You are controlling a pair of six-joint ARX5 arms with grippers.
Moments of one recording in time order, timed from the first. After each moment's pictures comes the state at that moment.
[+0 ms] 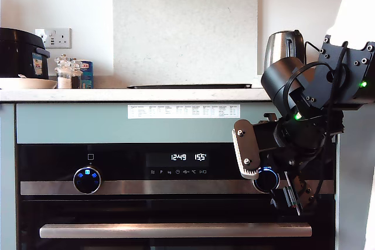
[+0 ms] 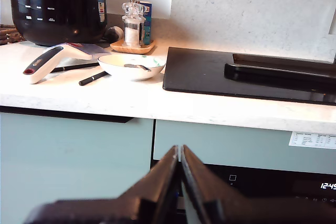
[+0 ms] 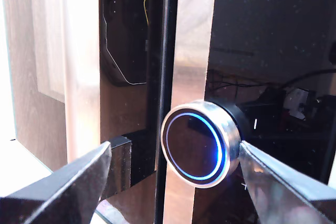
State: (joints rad) left arm -0.09 0.07 0.09 0.01 -0.09 -0.17; right arm 0.42 1.99 0.83 0.47 0.23 -1.39
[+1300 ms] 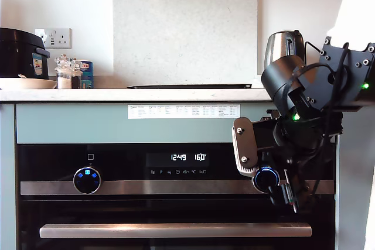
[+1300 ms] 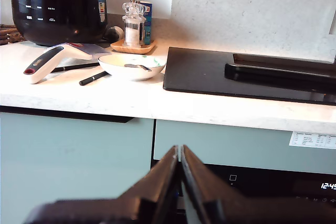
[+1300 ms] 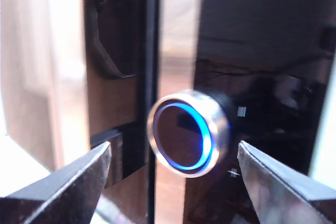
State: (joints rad) left arm -0.09 0.07 0.09 0.01 -0.09 -0.17; right arm 0.41 1.99 0.82 0.55 0.29 -1.35
